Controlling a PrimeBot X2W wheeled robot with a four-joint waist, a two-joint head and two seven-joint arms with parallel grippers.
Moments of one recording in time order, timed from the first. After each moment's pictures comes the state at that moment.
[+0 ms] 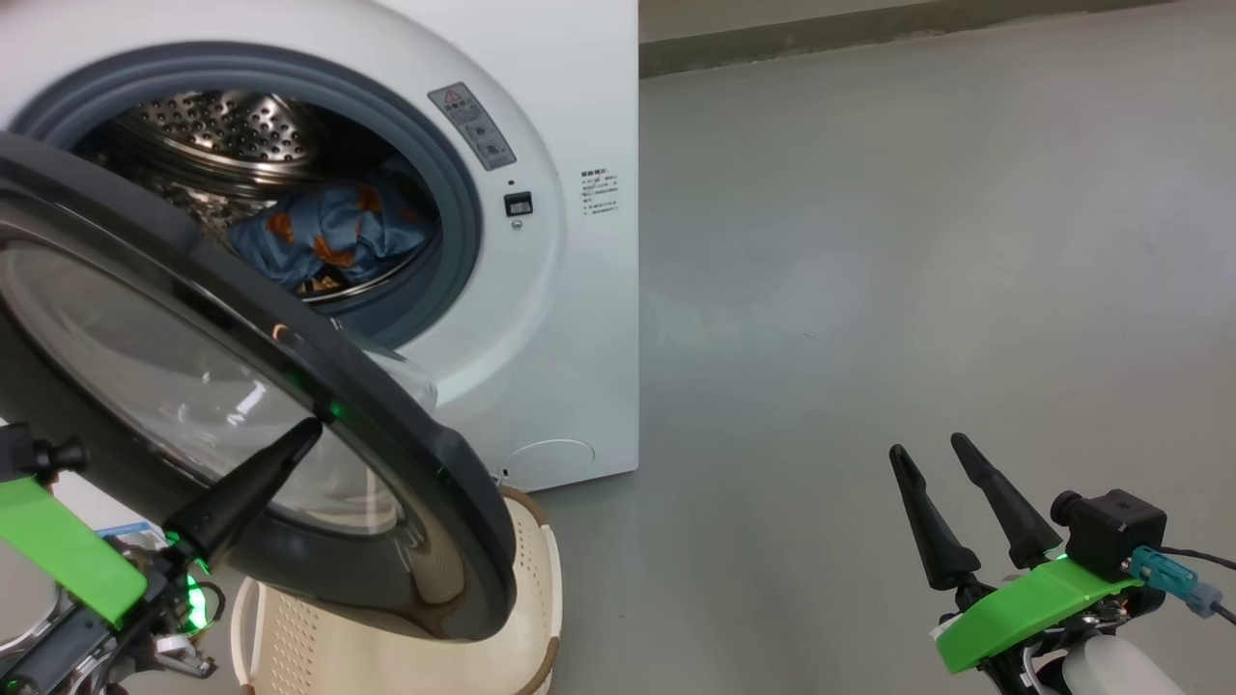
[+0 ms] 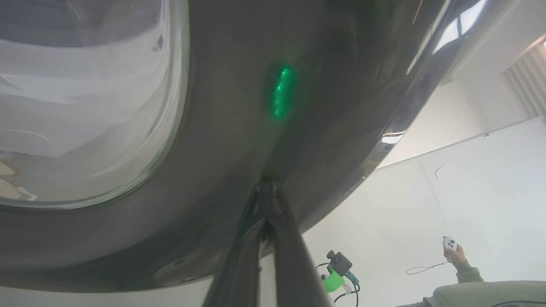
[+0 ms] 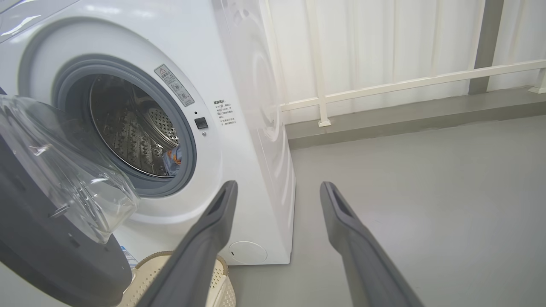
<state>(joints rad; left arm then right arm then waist) -0.23 0.18 0.19 -0.03 -1.49 0.01 0.96 -0.15 -0.25 0.30 0.30 0.56 0.13 -0.26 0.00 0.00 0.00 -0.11</state>
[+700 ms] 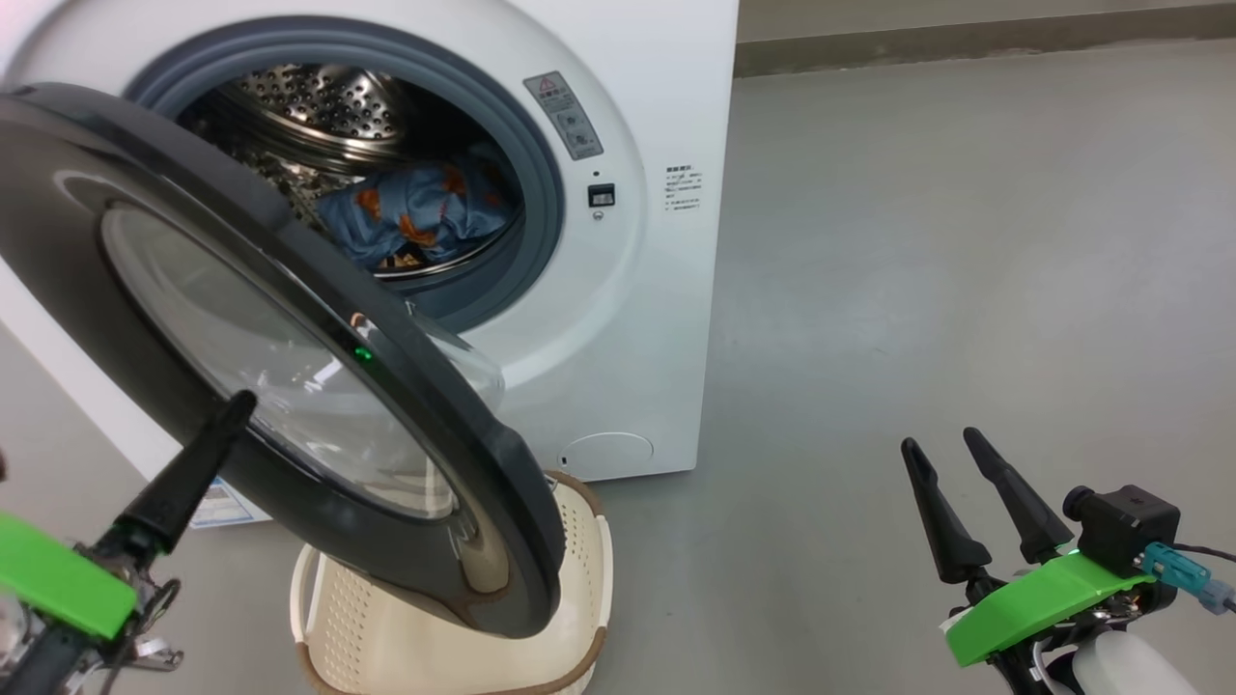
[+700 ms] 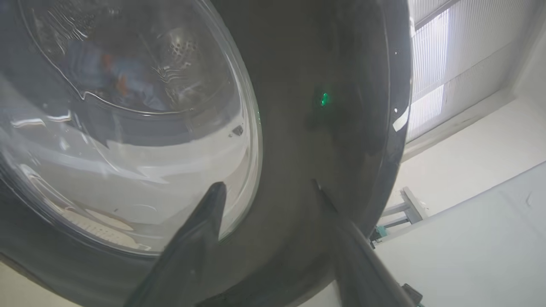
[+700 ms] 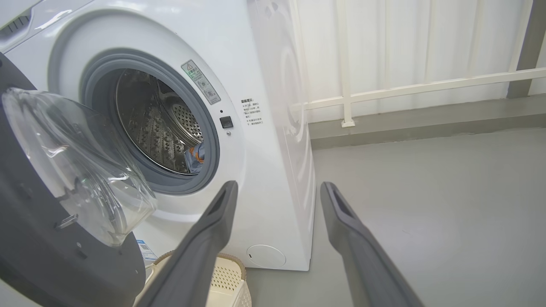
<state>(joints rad) -0.20 0.20 0.22 -0.06 -1.27 -0.10 0.77 -0.16 -0.26 0.28 0.30 0.56 0.13 -0.26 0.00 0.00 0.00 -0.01</state>
